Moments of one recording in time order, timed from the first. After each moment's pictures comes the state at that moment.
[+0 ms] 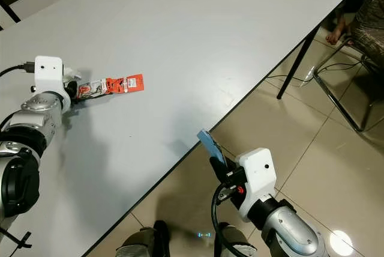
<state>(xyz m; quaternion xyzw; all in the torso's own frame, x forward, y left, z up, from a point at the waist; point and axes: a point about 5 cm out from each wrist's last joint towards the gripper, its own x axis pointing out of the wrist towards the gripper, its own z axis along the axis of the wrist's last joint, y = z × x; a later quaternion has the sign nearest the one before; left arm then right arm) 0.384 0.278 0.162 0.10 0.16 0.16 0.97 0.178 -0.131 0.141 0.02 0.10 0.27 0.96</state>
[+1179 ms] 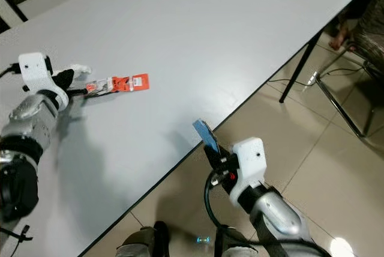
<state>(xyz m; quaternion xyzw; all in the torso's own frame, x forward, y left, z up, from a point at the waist) 0.376 0.281 0.164 -0.04 0.03 0.05 1.00 0.206 -0.117 0.135 0.05 0.07 0.27 0.96</state>
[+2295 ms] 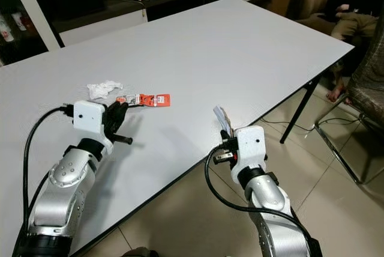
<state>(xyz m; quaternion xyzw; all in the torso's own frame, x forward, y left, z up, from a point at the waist) 0.287 0.164 0.140 0.06 -0.03 -0.09 0.99 0.244 -0.130 0.112 -0.01 0.07 0.14 0.99</state>
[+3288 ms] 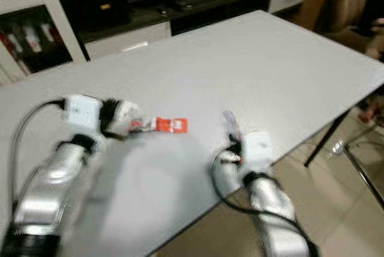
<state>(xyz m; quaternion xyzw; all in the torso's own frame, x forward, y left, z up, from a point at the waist) 0.287 0.185 0.146 0.10 0.00 -0.07 0.99 0.243 -0.125 0.109 0.02 0.06 0.13 0.99</state>
